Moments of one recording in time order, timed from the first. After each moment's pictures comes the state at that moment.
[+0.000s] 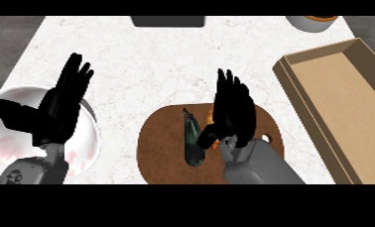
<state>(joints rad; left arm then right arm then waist) -0.13 0.31 -0.11 -1.64 0.29 0.28 0.14 -0.46 -0.01 0.54 -1.57 0.86 0.12 1.18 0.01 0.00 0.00</state>
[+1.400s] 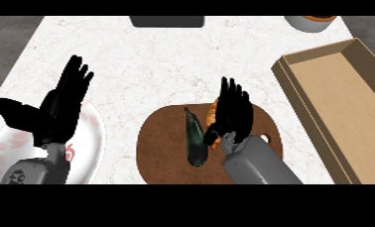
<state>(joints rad) -0.12 0.25 -0.06 -1.62 0.26 0.24 0.16 -0.43 -0.02 0.53 -1.38 0.86 0.03 1.12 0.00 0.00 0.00</state>
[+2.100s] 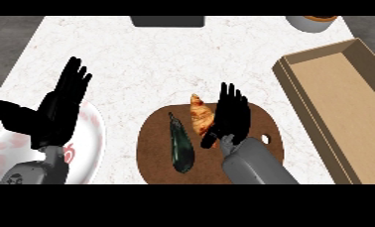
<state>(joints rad) -0.11 0.23 -0.04 -1.64 0.23 0.21 0.18 -0.42 -0.01 0.55 -1.29 0.86 -0.02 1.10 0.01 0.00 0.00</state>
